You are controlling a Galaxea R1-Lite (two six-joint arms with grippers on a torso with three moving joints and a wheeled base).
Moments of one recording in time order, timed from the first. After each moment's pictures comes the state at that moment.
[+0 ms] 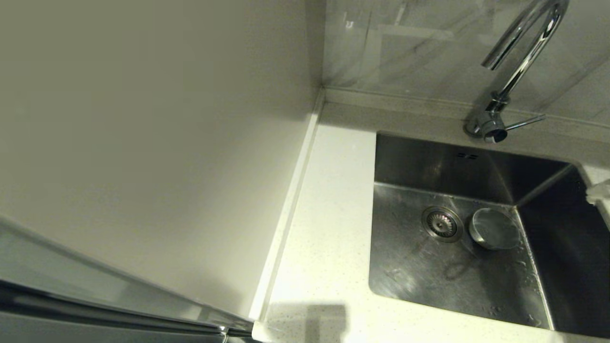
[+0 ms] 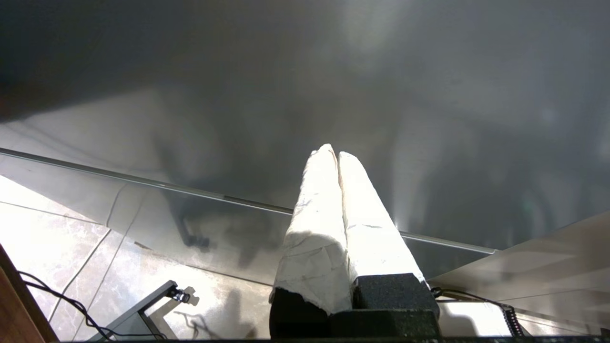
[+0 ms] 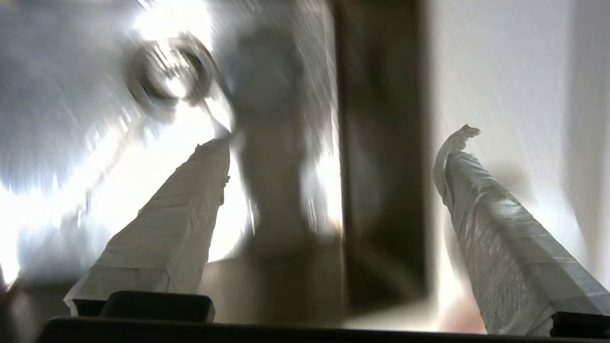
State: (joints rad) left arm 0.00 0.00 0.00 0.00 0.01 -0.02; right arm -0.30 1.36 -1.20 0.45 -0.19 0.05
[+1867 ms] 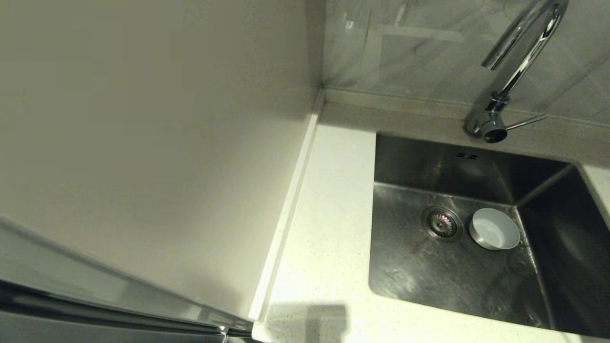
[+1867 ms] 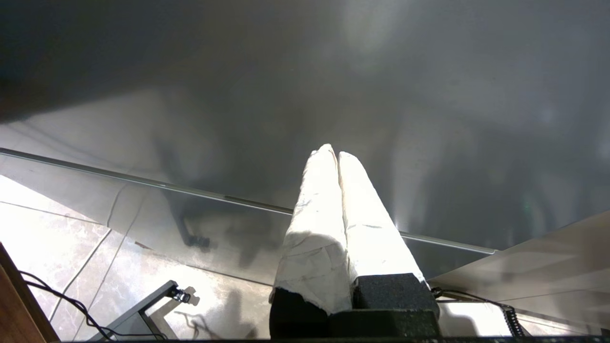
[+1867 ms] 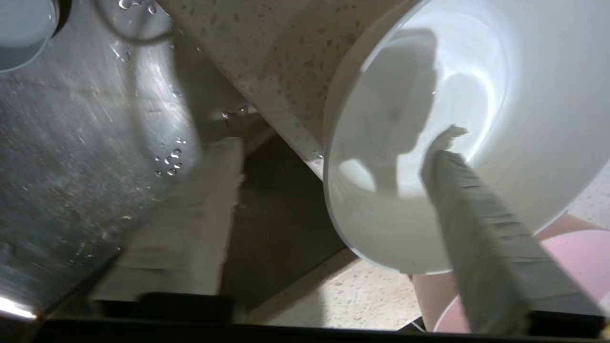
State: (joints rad) left arm 0.00 0.00 0.00 0.00 0.01 -0.02; right arm -0.83 1.77 -1.25 0.61 0.04 0.15
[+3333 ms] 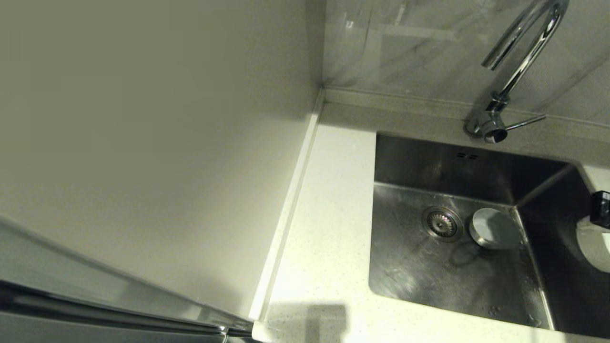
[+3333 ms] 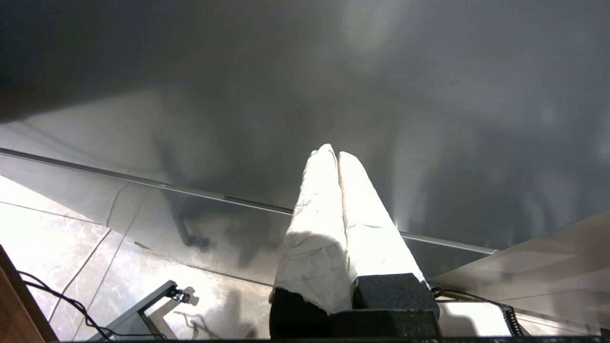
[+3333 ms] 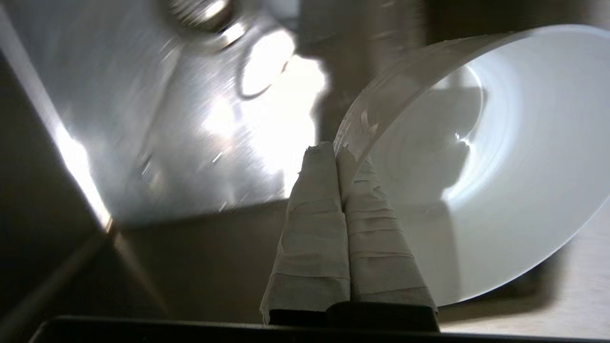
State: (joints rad) left arm 0.00 0.00 0.00 0.00 0.01 -0.02; right arm -0.38 1.57 -1.19 0.48 0.11 0.14
